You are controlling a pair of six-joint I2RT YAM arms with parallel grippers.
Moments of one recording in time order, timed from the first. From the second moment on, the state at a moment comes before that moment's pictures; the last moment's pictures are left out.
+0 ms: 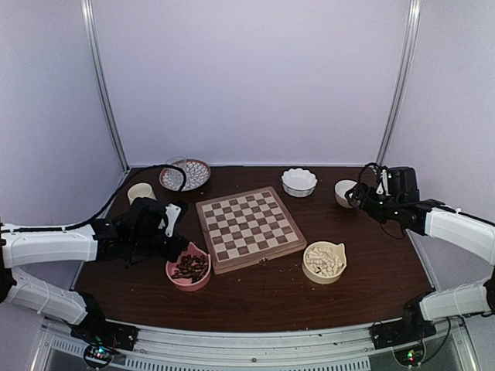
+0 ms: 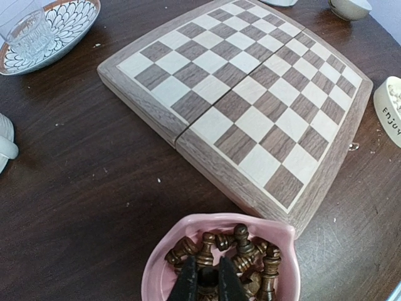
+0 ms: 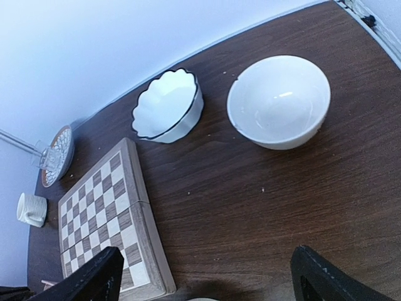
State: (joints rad) left arm -0.79 1.19 0.63 -0.20 -0.14 -0.25; right arm 0.24 1.16 0.70 -0.11 -0.05 0.63
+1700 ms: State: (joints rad) left arm -0.63 1.88 1.11 0.06 -0.08 -0.21; right arm 0.29 1.13 0.65 0.04 -0.03 0.57
